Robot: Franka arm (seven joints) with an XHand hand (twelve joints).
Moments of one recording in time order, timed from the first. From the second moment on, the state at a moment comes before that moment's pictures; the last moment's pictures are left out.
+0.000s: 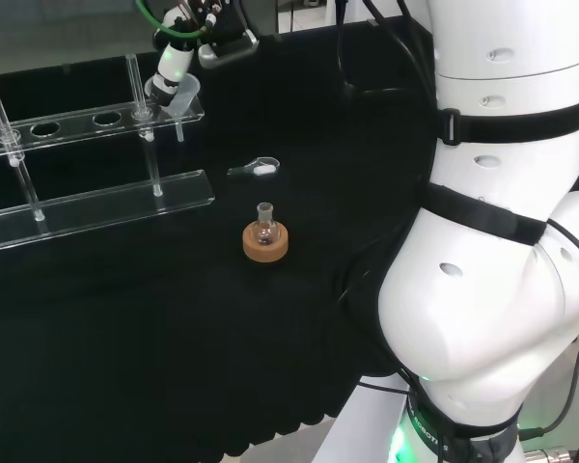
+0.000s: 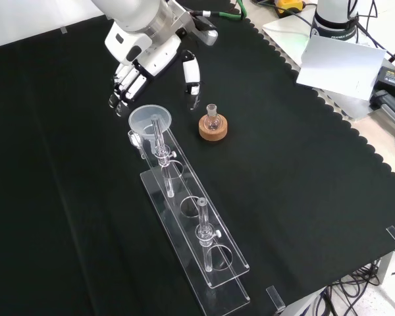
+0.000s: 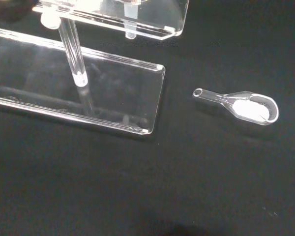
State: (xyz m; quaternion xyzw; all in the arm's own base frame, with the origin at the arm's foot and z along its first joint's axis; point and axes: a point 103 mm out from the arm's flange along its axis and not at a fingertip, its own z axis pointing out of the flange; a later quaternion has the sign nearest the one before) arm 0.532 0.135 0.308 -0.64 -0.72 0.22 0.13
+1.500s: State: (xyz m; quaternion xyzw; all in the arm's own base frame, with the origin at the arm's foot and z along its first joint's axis) arm 0.559 0.142 0.277 -0.63 -0.73 0.25 0.10
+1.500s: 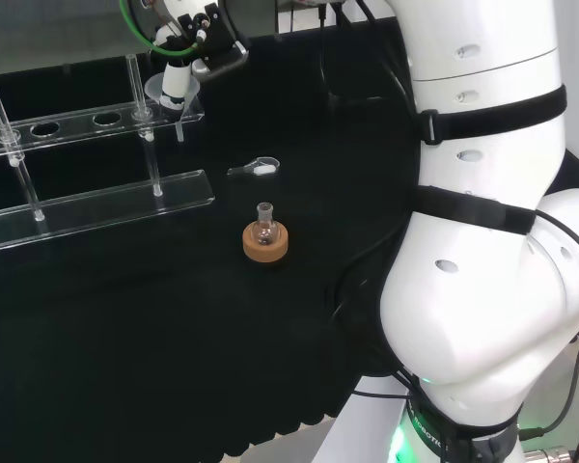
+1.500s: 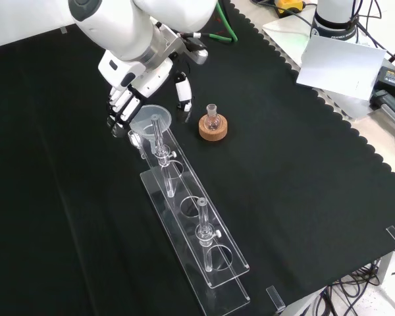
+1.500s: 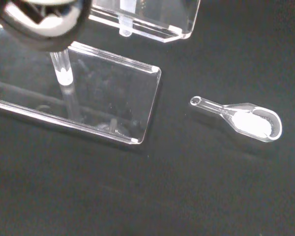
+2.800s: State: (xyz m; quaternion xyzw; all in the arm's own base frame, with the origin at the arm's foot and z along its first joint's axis) arm 0.563 0.142 0.274 -0.65 -0.72 0.24 0.05
